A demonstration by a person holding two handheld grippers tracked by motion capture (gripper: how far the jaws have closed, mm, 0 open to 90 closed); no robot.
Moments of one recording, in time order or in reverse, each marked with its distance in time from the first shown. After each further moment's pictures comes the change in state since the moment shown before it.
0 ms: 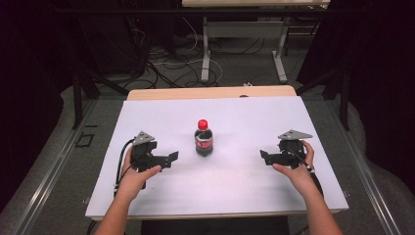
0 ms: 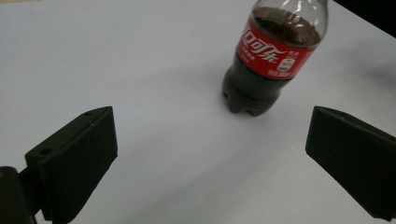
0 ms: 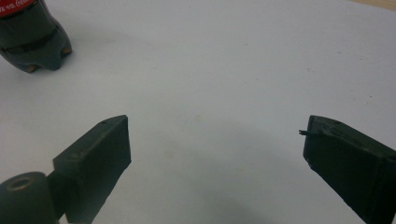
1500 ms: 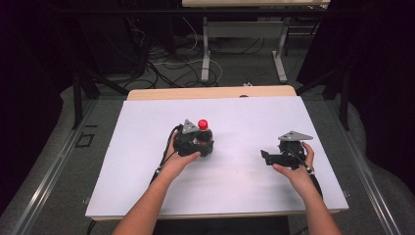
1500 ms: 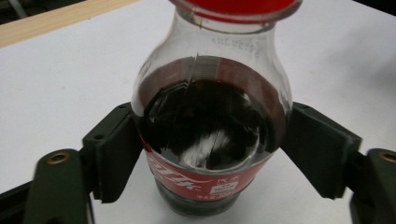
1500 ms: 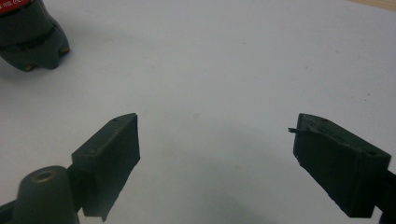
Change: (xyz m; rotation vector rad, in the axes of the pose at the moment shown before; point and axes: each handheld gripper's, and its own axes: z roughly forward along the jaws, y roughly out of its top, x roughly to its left) left arm -0.053 0.042 0.100 0.006 -0.031 0.184; right arm 0.000 -0.004 0.000 -0.006 -0.009 -0.005
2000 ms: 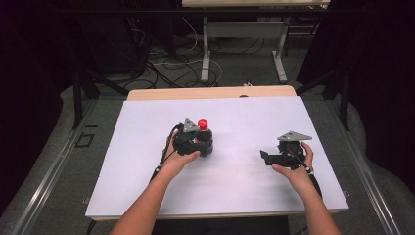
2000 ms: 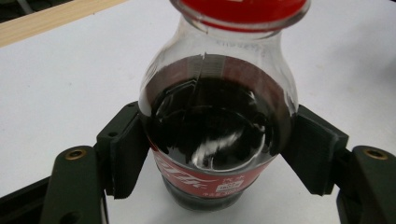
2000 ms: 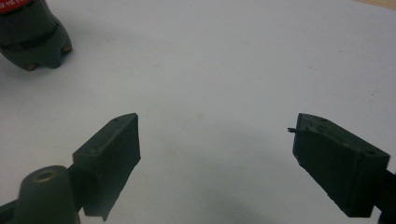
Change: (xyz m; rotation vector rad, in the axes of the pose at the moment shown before) left arm -0.001 0.004 -0.001 0.031 0.012 0.010; right arm 0.002 0.000 0.001 0.001 0.001 0.003
